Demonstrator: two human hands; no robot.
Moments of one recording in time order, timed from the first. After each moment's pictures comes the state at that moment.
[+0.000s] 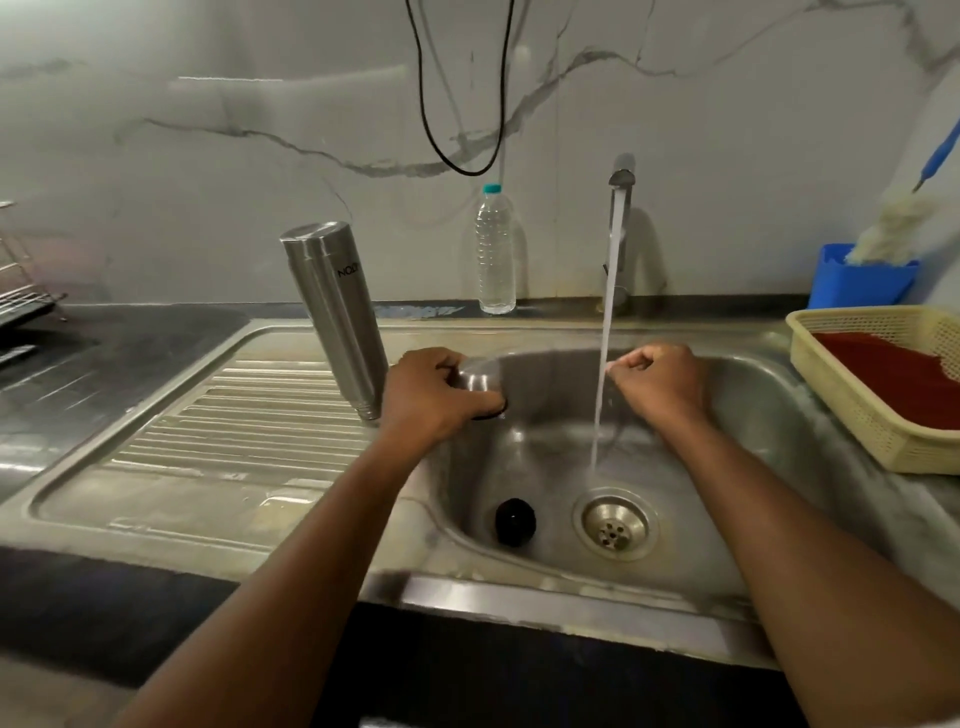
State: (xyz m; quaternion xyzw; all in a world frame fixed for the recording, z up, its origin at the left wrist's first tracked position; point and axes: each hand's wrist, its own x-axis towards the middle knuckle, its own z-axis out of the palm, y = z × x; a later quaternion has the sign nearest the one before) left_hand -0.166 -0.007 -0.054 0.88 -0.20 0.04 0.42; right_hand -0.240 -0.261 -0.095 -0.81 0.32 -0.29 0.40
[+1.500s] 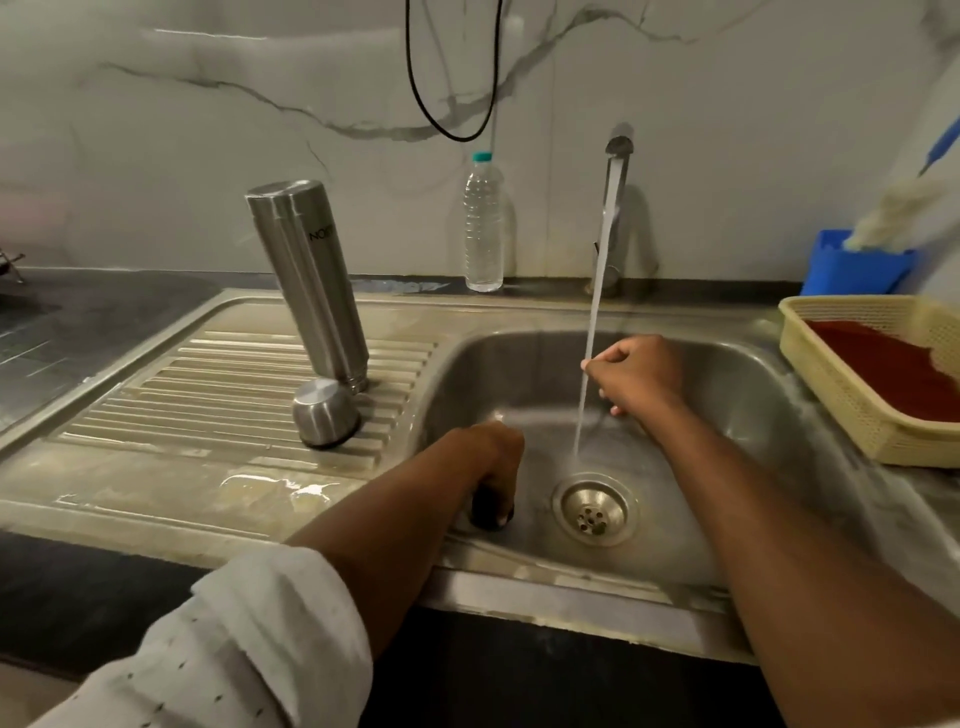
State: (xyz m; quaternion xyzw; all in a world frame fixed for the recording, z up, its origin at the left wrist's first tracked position) left_hand -0.163 -0.095 -0.129 0.89 -0.37 -0.24 -0.12; right_hand -0.238 -0.260 -0.098 -0.81 0.35 -0.22 0.41
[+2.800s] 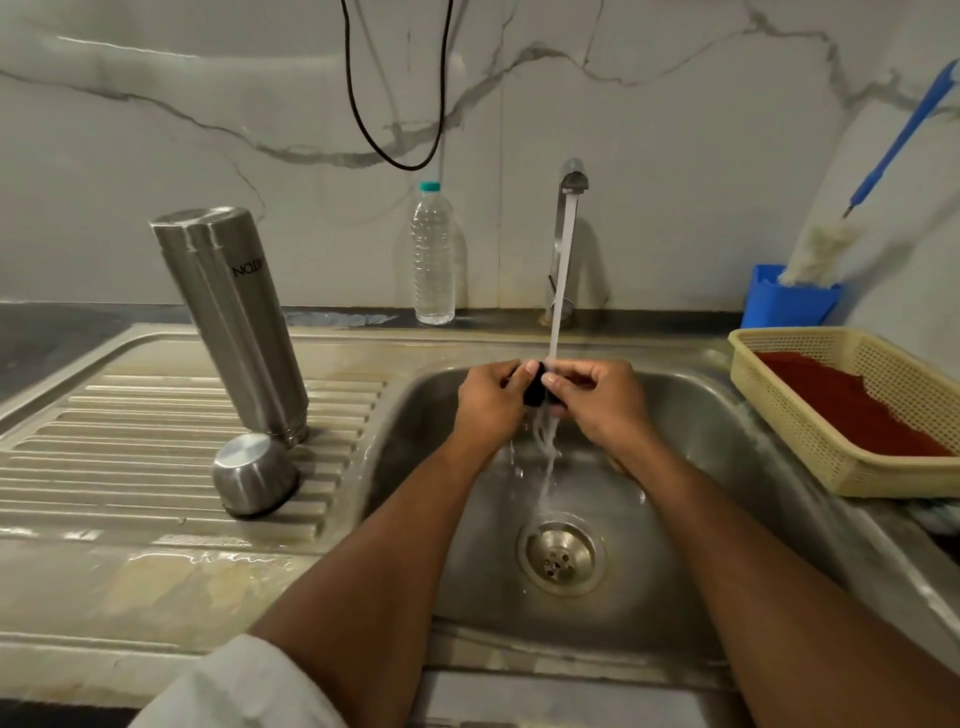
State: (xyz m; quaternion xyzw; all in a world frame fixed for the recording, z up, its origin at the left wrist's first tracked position) left_hand -0.130 -0.160 -0.125 0.72 -0.28 -0.10 0.63; right_hand -0.232 -0.269 -0.102 -0.75 0.22 -0.27 0.56
